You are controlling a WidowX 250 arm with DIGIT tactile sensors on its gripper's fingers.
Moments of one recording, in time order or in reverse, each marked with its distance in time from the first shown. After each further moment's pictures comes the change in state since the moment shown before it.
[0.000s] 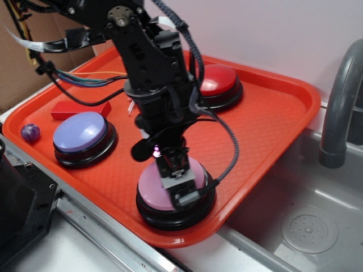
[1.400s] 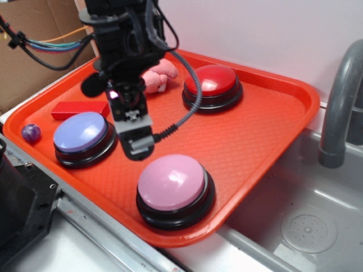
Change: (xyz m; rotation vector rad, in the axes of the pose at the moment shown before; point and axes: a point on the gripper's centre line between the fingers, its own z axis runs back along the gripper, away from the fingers) arm -0.026 0.015 0.073 0.006 0.125 0.000
